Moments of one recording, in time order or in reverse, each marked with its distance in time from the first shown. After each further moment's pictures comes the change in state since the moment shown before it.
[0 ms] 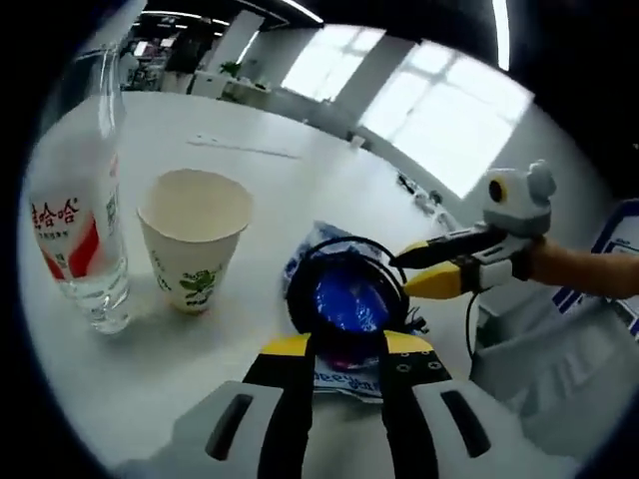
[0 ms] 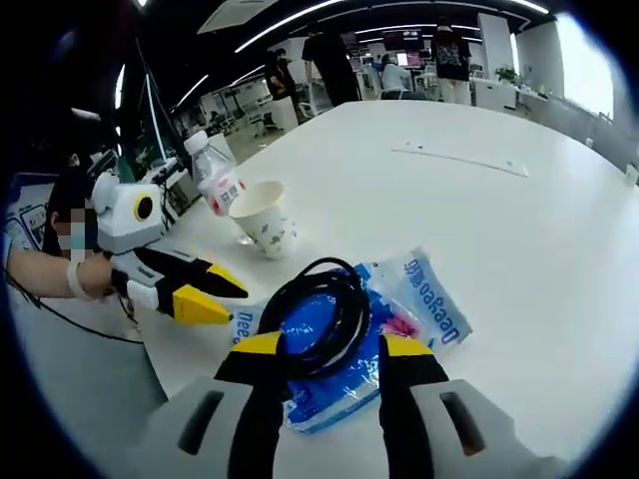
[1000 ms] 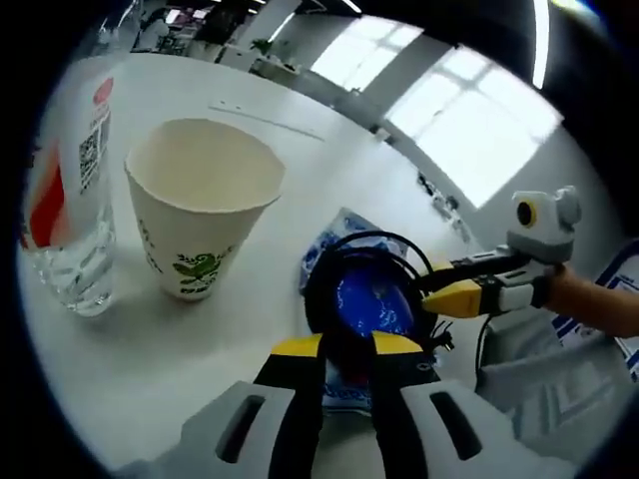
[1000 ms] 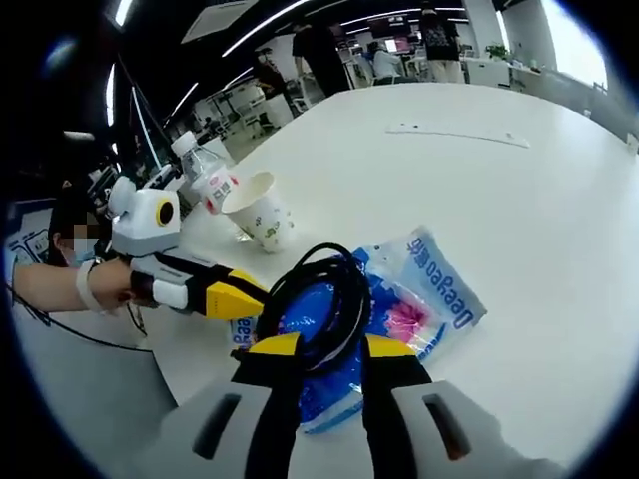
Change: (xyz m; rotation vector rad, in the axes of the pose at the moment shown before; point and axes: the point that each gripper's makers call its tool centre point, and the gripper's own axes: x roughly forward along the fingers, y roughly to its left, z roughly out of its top) left arm 0.022 0.023 -0.006 -0.118 0.052 0.027; right arm 0.011 0.001 -0.012 0.068 0.036 0.044
